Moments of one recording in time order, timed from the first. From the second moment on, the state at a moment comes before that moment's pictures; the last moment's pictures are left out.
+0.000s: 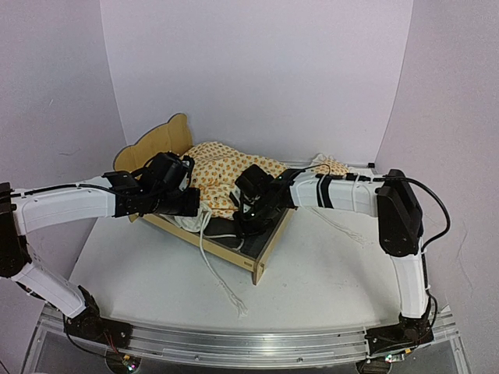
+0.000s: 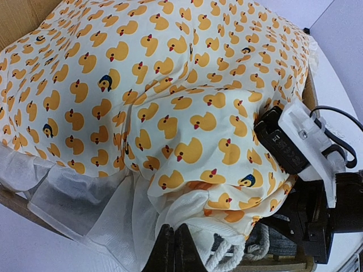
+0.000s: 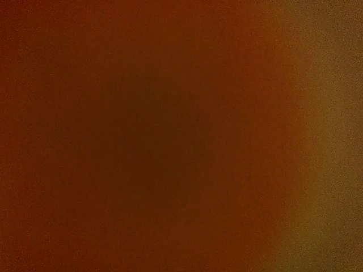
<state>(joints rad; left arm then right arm) -0.83 1.42 1.08 -0.41 -0.26 -0.52 0.91 2.15 1.72 -0.65 -0.12 0.42</state>
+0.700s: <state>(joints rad) -0.83 1.42 1.08 -0.40 -0.27 -0.52 0.92 2.02 1.53 -0.56 -0.30 0.54</state>
